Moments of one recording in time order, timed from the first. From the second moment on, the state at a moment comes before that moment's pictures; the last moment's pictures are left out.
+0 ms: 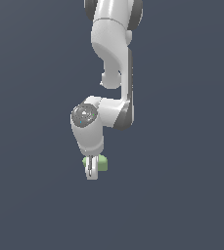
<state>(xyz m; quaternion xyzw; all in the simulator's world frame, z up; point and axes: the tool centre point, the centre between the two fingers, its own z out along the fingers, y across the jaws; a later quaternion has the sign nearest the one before) 0.073 -0.071 0.079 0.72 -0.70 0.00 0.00</state>
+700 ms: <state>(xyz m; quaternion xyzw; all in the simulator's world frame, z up) 0.057 -0.055 0.080 0.72 -0.70 0.00 0.00</state>
